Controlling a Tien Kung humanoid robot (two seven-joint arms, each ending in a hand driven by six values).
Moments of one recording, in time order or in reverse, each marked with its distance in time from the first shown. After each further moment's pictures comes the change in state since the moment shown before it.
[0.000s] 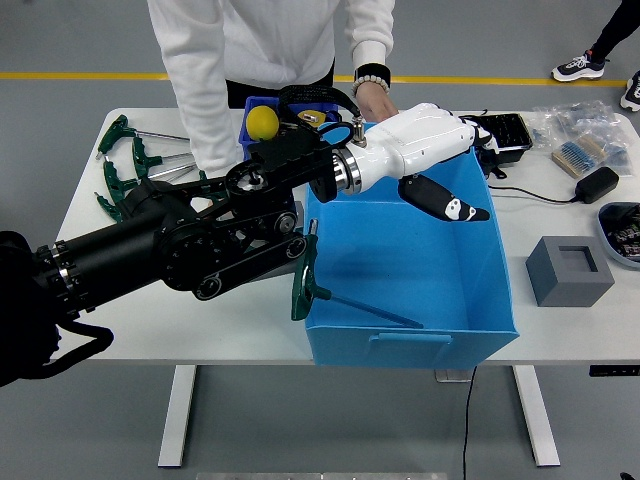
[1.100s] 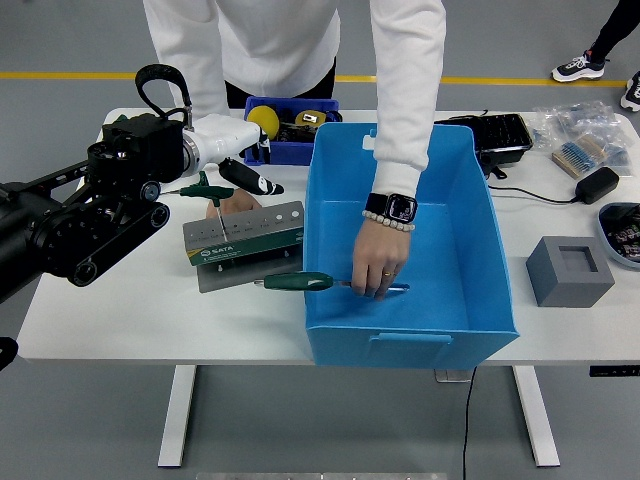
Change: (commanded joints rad) left arm 0.175 0.301 -0.215 0.004 0.151 -0.454 0.350; right arm -0.028 0.018 -0.002 -0.010 0.027 0.001 0.003
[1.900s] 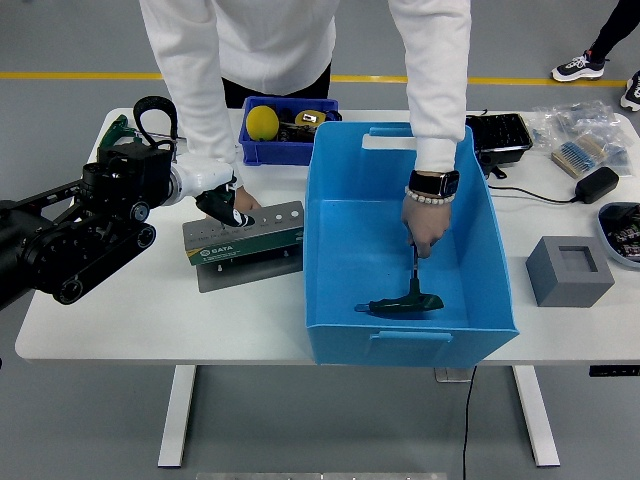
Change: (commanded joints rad) left arm 0.037 0.030 0.049 -0.002 -0.025 -0.094 0.072; right arm 0.002 0.002 0.012 -0.004 -0.007 -0.003 -0.005
